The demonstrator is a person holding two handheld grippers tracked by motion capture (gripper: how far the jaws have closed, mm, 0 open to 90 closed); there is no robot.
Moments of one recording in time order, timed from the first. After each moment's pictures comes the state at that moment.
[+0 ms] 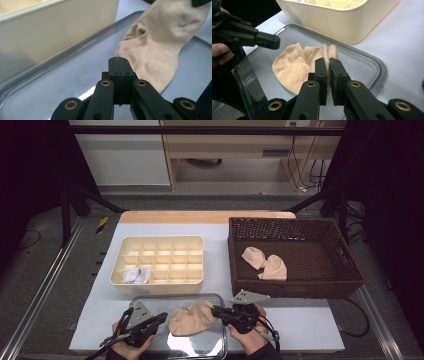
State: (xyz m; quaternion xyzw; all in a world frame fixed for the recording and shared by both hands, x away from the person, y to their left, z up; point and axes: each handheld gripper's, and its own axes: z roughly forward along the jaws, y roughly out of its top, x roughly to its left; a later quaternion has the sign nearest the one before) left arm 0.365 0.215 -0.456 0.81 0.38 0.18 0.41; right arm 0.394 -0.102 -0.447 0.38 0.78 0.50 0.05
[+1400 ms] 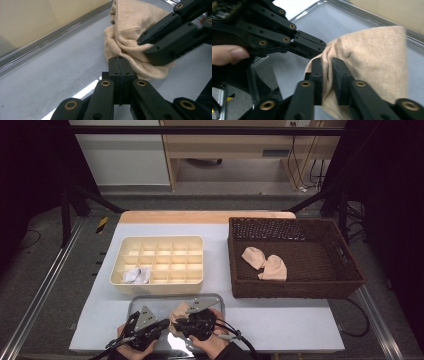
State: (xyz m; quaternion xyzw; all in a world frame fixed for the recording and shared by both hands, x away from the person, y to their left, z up) left arm 0.364 0.205 -0.475 0.83 0.37 0.16 0.38; right arm 0.396 -0.001 -0.478 0.30 0.83 0.46 -0.01
